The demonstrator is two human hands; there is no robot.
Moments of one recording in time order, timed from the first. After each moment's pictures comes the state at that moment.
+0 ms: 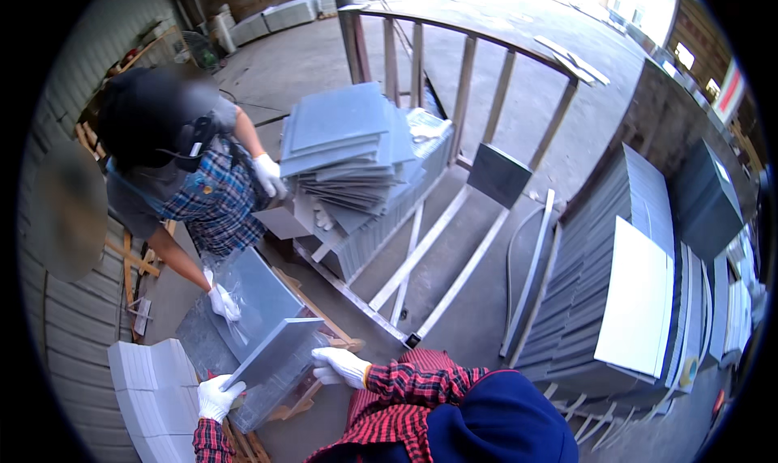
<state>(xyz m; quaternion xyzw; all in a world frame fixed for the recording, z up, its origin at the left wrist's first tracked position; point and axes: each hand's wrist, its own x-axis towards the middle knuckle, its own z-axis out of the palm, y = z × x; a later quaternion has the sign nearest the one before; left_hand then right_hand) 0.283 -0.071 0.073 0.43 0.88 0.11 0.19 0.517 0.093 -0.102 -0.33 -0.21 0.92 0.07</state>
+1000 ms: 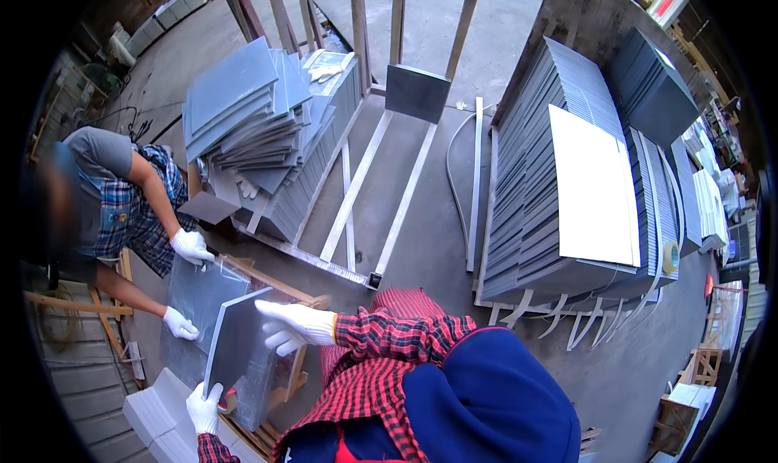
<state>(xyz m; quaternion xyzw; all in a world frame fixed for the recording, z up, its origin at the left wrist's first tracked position) 0.249 -0.042 0.061 0.44 0.85 0.13 0.26 0.553 0.132 -0.036 -0.26 -0.19 0.94 0.12</state>
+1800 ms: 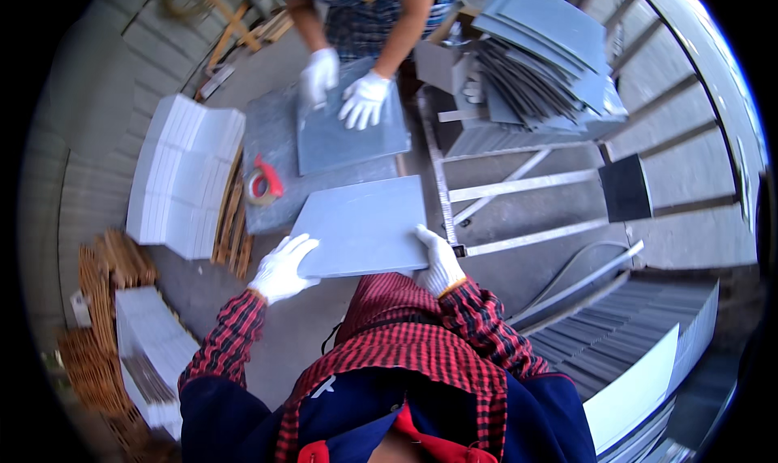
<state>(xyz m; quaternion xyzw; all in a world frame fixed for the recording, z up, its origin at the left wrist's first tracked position) 0.351 -0.123 0.021 0.48 0.84 -0.02 0.24 0.543 0.112 -0.074 -0.41 -0.04 0.91 0.05</state>
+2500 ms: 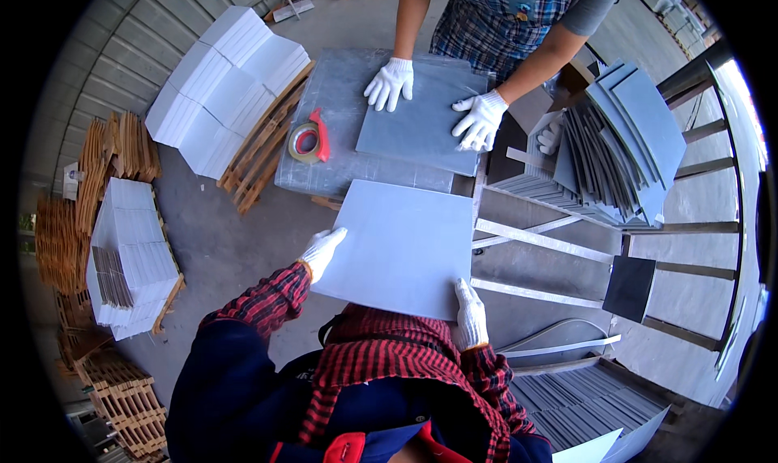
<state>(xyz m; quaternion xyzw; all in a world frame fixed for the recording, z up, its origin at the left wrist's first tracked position) 0.352 -0.144 -0.115 -0.16 0.72 0.54 0.41 0.584 0.113 -0.093 -0.47 -0.33 0.82 0.01</state>
